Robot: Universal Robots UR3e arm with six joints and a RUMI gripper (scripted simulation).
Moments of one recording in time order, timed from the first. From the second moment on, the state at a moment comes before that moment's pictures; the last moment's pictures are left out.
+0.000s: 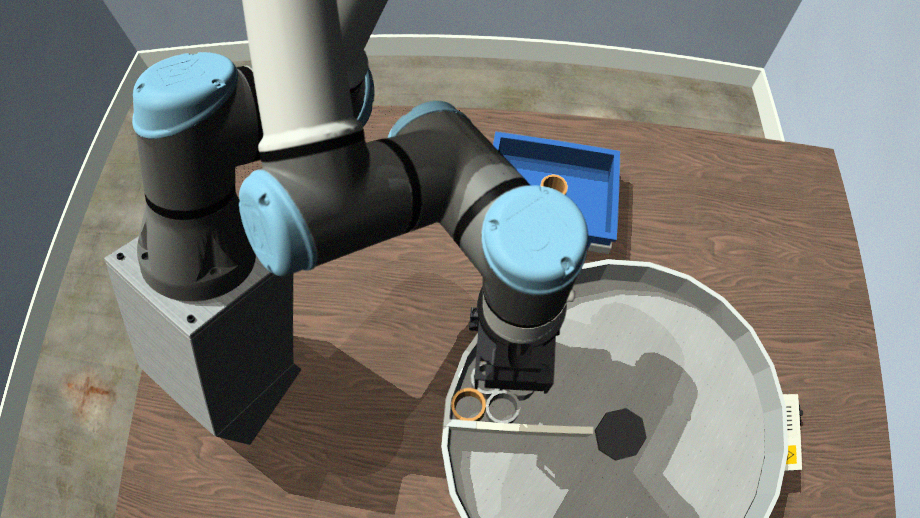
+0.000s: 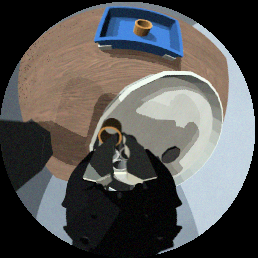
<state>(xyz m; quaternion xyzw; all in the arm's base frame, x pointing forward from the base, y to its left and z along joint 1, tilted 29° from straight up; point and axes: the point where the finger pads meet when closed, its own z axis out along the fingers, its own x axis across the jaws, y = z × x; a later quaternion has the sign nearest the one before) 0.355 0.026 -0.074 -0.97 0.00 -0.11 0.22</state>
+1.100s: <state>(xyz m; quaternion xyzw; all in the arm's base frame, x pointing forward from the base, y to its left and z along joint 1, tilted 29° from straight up) 0.355 0.025 -0.073 -0.97 0.00 -0.11 0.22</state>
